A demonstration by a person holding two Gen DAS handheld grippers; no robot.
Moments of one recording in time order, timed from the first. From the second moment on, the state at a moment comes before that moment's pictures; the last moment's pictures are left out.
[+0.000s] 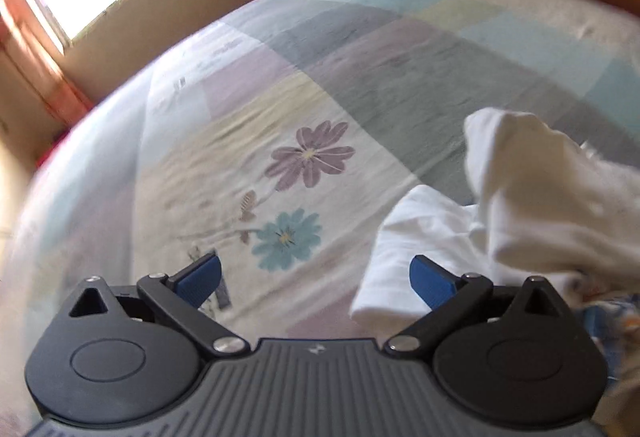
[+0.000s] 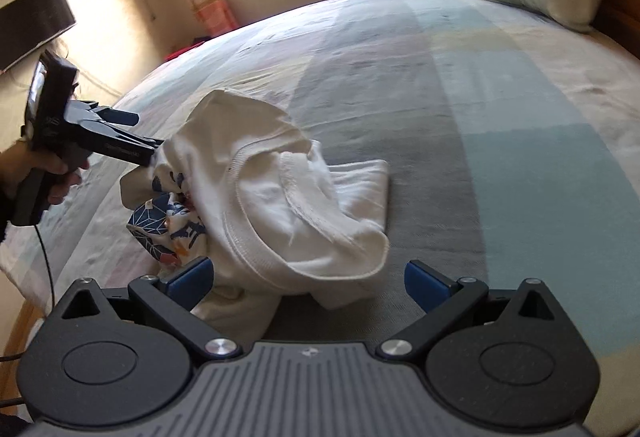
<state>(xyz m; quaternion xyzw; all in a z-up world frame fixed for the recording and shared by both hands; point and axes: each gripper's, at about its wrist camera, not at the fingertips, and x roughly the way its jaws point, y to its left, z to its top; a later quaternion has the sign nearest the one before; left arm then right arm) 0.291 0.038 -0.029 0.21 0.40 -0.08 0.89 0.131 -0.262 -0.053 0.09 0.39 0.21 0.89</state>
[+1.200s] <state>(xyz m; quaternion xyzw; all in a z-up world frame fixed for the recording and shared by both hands) 0.318 -0.019 -0.051 0.05 0.43 -0.25 0.87 0.247 -0.238 -0.052 -0.01 0.35 0.17 0.92</state>
